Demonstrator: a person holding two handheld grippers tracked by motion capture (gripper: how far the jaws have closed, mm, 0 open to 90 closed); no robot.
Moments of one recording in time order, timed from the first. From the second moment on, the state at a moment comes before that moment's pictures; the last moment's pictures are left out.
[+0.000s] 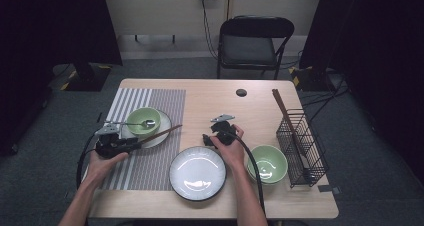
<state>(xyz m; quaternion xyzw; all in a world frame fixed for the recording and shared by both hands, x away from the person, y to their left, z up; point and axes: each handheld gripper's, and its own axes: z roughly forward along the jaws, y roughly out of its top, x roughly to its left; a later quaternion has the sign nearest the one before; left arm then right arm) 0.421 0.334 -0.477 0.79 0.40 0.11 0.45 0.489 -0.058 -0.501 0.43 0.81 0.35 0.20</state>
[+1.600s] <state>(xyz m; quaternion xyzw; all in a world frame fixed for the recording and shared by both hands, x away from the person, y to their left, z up) 0.414 0.359 -0.473 0.78 0.42 0.15 0.44 0.489 -0.058 -0.501 0.43 0.81 0.35 0.20</state>
